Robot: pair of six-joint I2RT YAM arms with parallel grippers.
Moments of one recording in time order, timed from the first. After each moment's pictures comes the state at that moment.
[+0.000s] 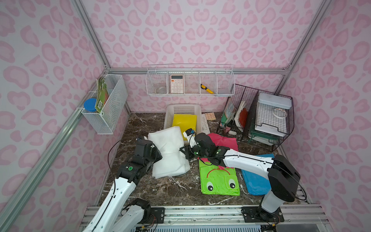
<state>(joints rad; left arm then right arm) -0.29 0.92 0.90 -0.71 -0.09 -0.72 0.95 1.70 1.20 0.03 -0.16 0.46</state>
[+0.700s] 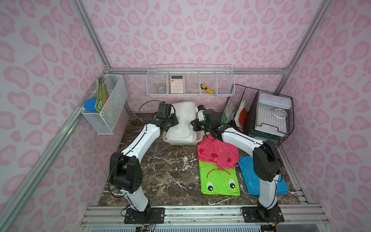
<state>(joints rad) -0.29 1.77 1.56 -0.53 -0.03 -0.57 0.66 2.01 1.61 -0.06 -0.16 0.39</state>
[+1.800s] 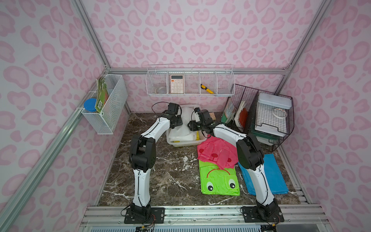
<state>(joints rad) -0.29 2.13 1.81 -0.56 -0.08 -0.49 0.62 2.29 1.86 -0.19 -0.13 0.34</state>
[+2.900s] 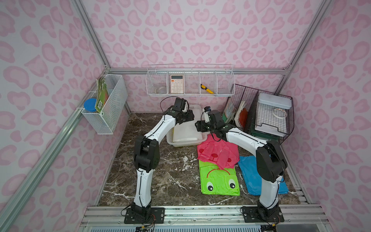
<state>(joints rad) -0.38 2.19 1.99 -0.55 0.18 -0.49 0.60 1.89 1.45 -0.10 -0.02 0.33</state>
